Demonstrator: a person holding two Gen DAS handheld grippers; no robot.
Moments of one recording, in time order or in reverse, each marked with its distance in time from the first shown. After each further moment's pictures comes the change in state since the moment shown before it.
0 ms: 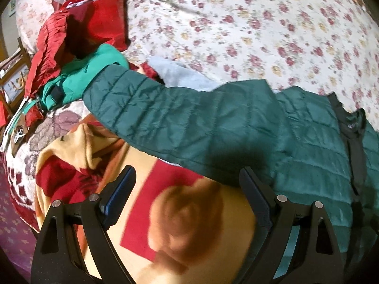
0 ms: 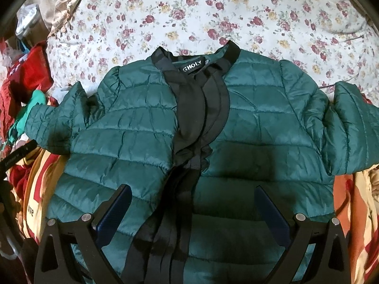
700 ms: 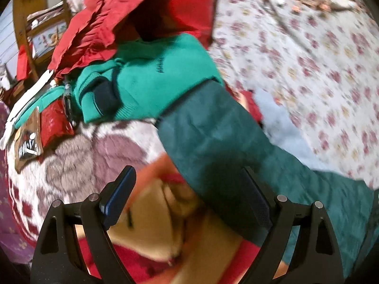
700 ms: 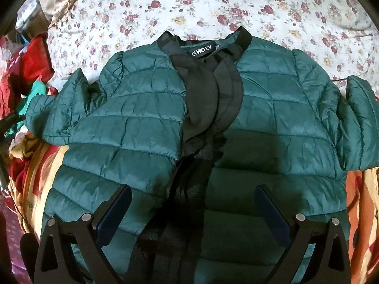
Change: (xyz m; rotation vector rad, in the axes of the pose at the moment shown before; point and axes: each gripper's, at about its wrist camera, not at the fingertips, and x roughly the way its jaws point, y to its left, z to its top) left arm 0.070 0.166 0.078 -0.328 0.012 0.134; right arm 0.015 0.011 -0.003 -0.013 0.060 0.019
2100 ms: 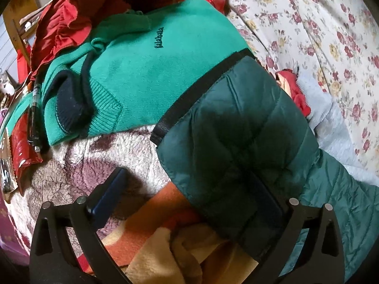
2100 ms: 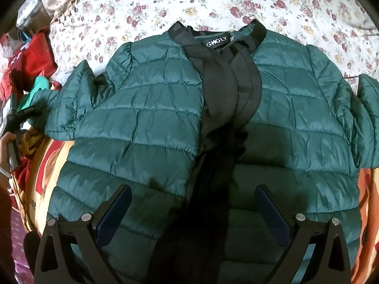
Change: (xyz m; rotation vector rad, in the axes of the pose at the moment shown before) left arm 0.086 -0.006 0.027 0.062 0.143 0.119; right arm 0.012 0.015 0.000 -0.007 0.047 0.030
